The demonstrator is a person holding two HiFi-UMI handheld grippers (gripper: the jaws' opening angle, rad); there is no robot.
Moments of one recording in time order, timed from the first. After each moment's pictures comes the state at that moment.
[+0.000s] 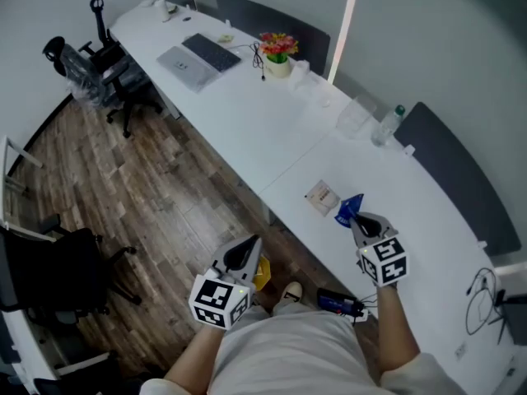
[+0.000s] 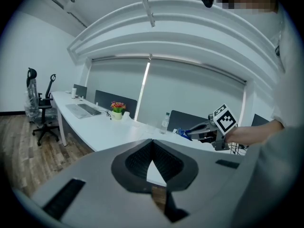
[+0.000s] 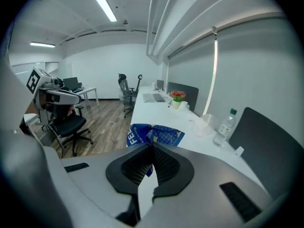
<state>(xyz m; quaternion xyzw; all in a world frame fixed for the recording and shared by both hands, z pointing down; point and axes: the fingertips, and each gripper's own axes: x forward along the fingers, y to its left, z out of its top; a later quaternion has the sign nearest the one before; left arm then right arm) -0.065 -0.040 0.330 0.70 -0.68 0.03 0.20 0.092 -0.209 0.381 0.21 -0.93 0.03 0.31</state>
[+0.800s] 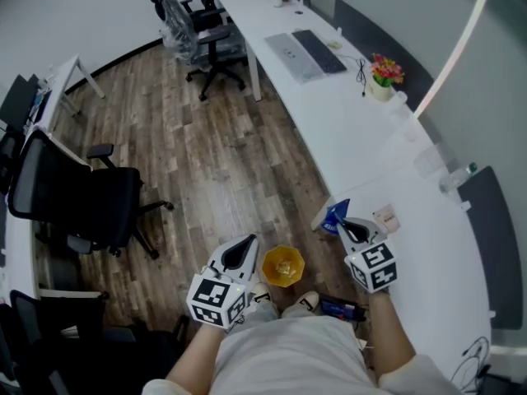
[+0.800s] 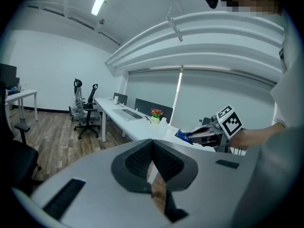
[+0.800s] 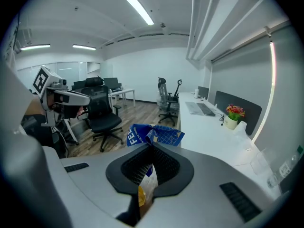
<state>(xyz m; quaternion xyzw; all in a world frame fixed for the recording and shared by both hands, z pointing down) -0.169 0.130 0.327 0.54 -0.81 -0.01 0.20 -0.094 -0.057 0.380 -0.02 -0.96 -0.03 0.29</state>
